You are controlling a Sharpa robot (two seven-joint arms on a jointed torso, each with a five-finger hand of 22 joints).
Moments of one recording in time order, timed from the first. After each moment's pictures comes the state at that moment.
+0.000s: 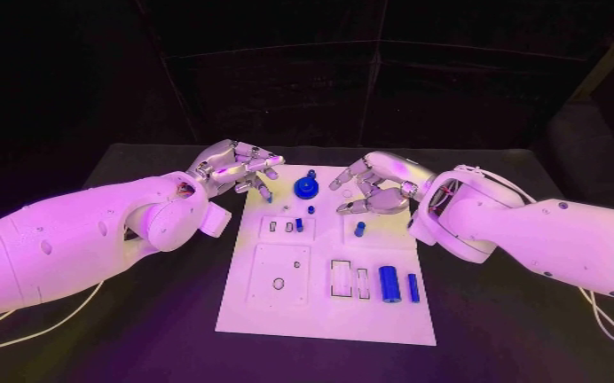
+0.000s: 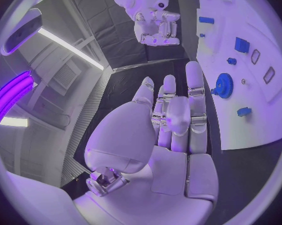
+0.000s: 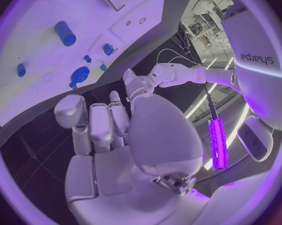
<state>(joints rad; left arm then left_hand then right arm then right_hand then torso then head) 1.22 -0.93 -0.04 1.51 -0.25 -0.15 0.27 1.36 0.09 -0.20 0.05 0.16 1.07 0.13 0.16 0.09 1.33 0.04 0.29 0.23 1.47 -0.02 1.15 1.10 0.18 1.30 0.07 0.60 0.27 1.31 -0.81 -0.13 1.63 -1.14 -0.34 0.09 1.42 -0.04 0.04 0.03 0.15 0.95 0.15 0.11 0.08 1.35 0.06 1.27 1.26 1.46 -0.02 1.30 0.93 0.11 1.28 0.09 1.29 0.92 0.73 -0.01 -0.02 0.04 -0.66</state>
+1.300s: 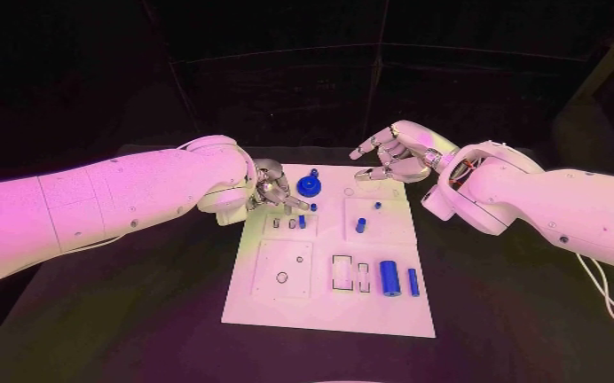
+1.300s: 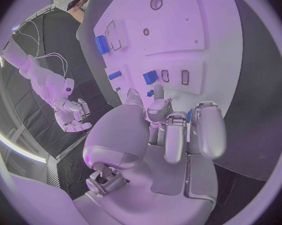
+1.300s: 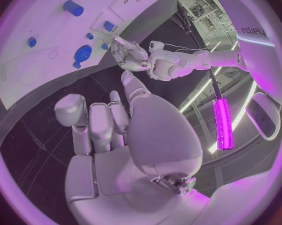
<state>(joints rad) 1.38 -0.67 -0.17 1.39 -0.89 0.10 -0.53 1.19 0.12 -0.31 0.29 0.07 0.93 0.07 0.59 0.38 1.29 -0.01 1.17 1.01 1.47 -0.07 1.57 1.31 0.08 1.46 0.03 1.37 1.21 1.35 -0.82 -0.13 1.55 -0.95 -0.33 0.14 1.43 -0.04 0.05 0.02 0.18 0.96 0.15 0.11 0.07 1.34 0.06 1.25 1.25 1.46 -0.02 1.28 0.91 0.11 1.28 0.08 1.28 0.90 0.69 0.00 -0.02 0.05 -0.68</state>
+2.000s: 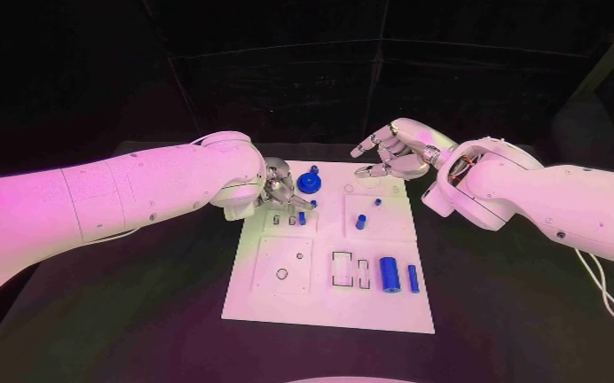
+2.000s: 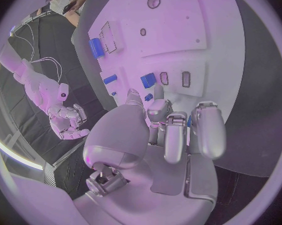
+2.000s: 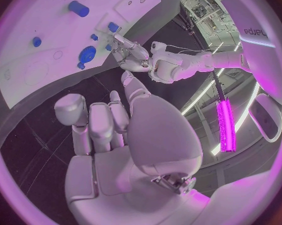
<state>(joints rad) 1.38 -0.61 -0.18 1.35 -0.91 0.14 -0.57 1.19 0.12 -0.31 0.29 0.07 0.91 0.06 0.61 0.40 1.29 -0.01 1.18 1.02 1.47 -0.07 1.57 1.31 0.08 1.46 0.04 1.37 1.22 1.35 -0.81 -0.13 1.54 -0.97 -0.32 0.11 1.42 -0.03 0.05 0.02 0.18 0.96 0.15 0.11 0.07 1.34 0.06 1.23 1.23 1.46 -0.02 1.26 0.89 0.11 1.27 0.08 1.26 0.87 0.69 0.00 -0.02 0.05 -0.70</state>
